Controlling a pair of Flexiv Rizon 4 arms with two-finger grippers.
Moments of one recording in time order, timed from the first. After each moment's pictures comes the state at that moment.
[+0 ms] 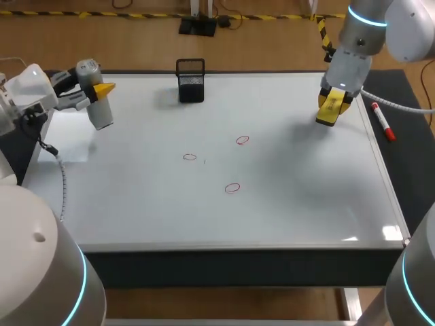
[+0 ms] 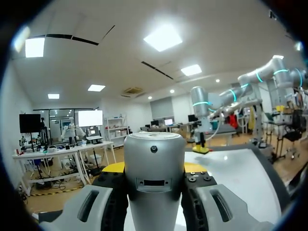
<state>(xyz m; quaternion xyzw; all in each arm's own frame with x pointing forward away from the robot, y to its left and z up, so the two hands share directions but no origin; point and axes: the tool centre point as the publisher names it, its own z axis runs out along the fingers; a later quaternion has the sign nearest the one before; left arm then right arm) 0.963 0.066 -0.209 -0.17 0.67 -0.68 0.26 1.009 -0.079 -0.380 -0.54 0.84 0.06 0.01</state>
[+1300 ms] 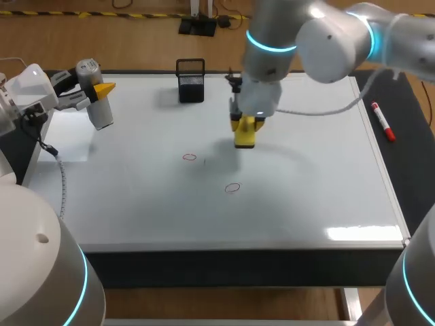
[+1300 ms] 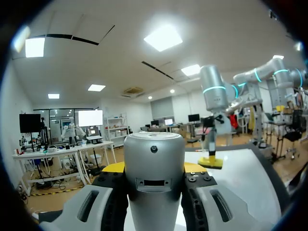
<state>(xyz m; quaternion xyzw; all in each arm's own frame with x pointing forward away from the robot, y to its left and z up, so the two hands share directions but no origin) 0.963 0.066 -0.208 -0.17 0.67 -0.68 0.26 0.913 0.167 -0.359 -0.73 0.68 0.04 0.04</state>
